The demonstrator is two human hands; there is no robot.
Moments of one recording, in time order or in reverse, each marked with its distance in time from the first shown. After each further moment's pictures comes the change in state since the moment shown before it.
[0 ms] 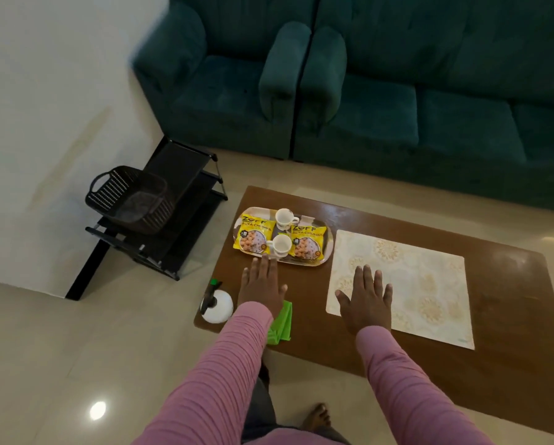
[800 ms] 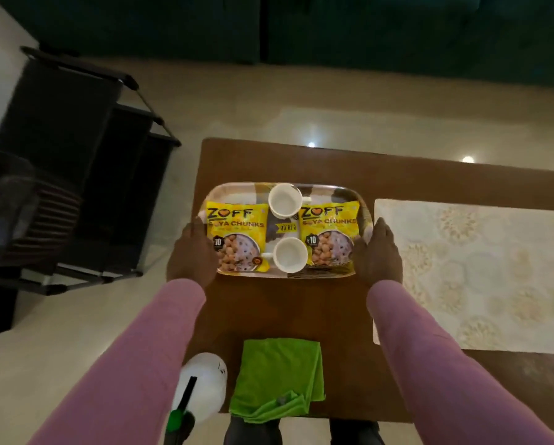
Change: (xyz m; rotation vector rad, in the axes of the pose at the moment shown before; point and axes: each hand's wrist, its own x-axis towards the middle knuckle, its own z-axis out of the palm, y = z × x) left_hand 0.307 -0.150 0.072 -0.162 -0.014 -0.170; right_hand 0.272 -0.061 0.143 0.386 -0.061 0.378
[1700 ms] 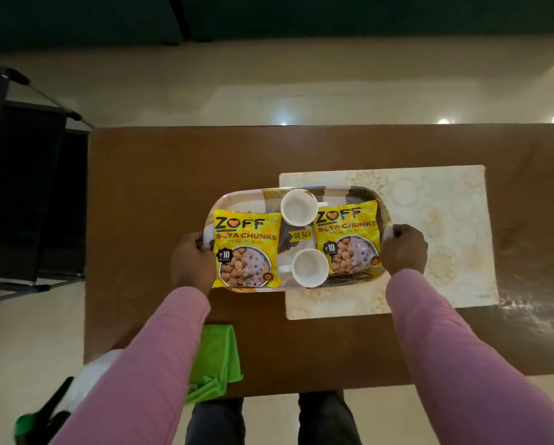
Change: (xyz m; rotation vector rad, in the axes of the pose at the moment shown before) left_hand -0.075 0.161 0.095 -0.383 0.082 -0.201; right_hand 0.057 0.209 -0.087 0.253 0.184 0.316
